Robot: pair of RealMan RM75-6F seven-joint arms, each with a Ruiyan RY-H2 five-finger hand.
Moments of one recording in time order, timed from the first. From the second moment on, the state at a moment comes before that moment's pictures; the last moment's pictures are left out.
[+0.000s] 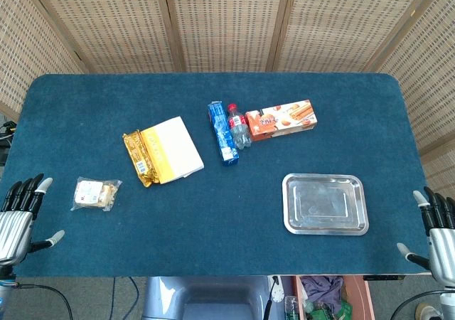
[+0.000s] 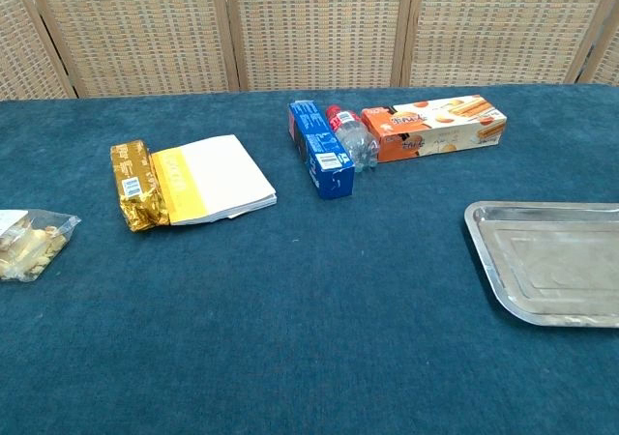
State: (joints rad) left arm -0.08 -1.09 0.00 -1.78 1.53 1.51 0.16; right arm -0.03 -1.06 0.06 -1.70 -1.54 1.62 -0.11
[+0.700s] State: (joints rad) left arm -0.37 -1.22 -0.05 -1.32 1.49 1.04 -0.09; right arm -0.02 -1.04 0.08 -1.70 -1.49 1.58 -0.06
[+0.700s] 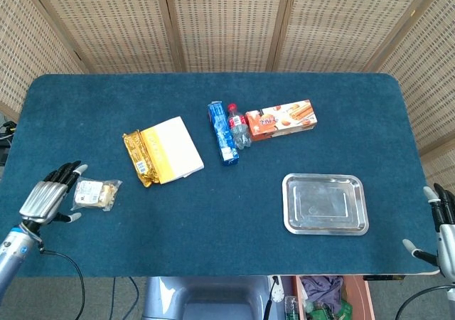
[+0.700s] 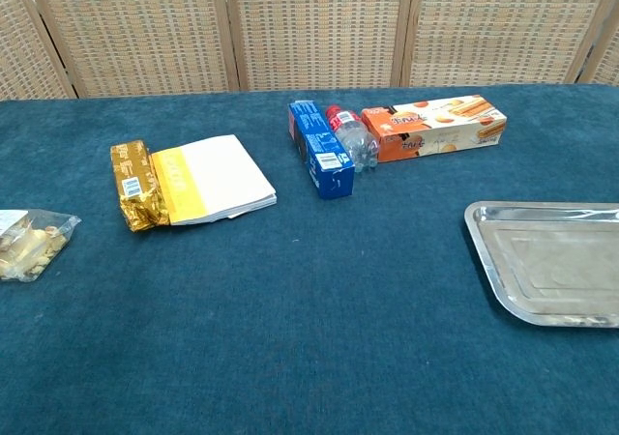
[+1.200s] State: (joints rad) left arm -0.50 -1.39 -0.04 -1.09 1.44 0.86 -0.12; right arm -0.01 -1.05 0.08 -1.70 -1.47 1.56 -0.08
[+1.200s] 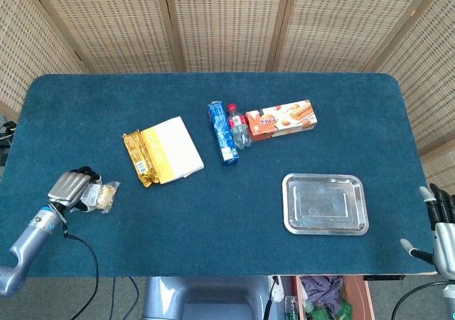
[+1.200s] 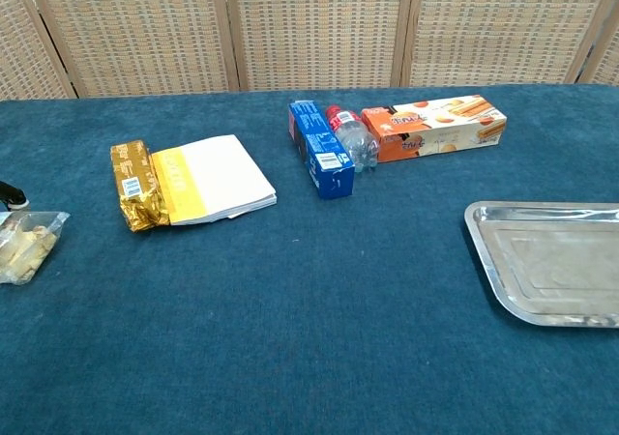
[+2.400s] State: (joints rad) left arm -0.90 -1.70 -0.23 -1.46 1.09 0.75 0.43; right arm 0.01 -1.05 0.09 -1.69 -1.43 1.50 -0.08
